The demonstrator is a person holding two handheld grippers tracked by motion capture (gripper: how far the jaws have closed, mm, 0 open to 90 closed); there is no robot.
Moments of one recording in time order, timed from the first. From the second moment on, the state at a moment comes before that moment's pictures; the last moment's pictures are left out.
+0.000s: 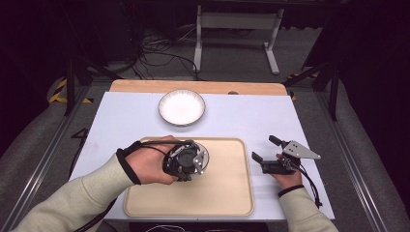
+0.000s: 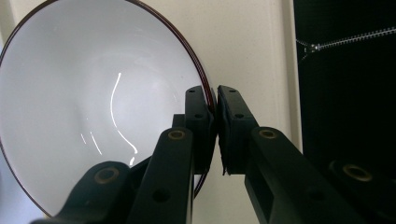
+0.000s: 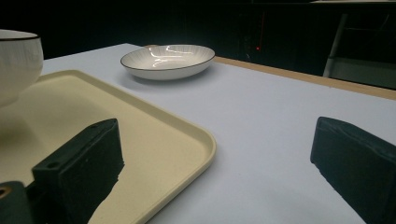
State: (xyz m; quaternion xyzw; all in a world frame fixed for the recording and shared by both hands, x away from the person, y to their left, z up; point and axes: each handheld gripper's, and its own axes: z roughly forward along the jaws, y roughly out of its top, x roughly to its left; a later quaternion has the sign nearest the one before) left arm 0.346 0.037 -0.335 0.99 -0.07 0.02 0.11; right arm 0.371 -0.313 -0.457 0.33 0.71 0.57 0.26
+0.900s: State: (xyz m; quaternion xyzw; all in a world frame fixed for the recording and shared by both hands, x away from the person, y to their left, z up) left arm 0.344 0.035 -0.365 0.99 -0.08 0.02 0.10; right arm 0.371 -0.313 -0.457 0.33 0.71 0.57 0.26
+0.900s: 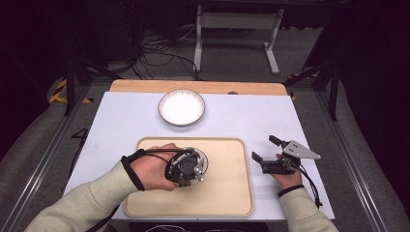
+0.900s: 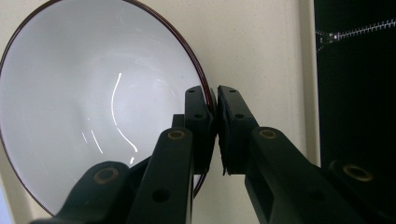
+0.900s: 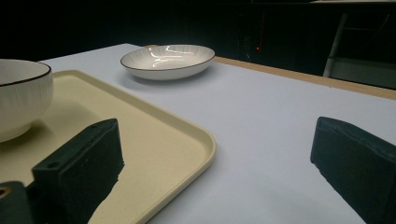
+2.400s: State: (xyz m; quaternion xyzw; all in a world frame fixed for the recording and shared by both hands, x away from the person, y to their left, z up) left arm 0.339 0.052 -0.362 0.98 -0.02 -0.03 0.18; right arm 0.371 -0.313 -0.457 0.32 0.71 0.57 0.26
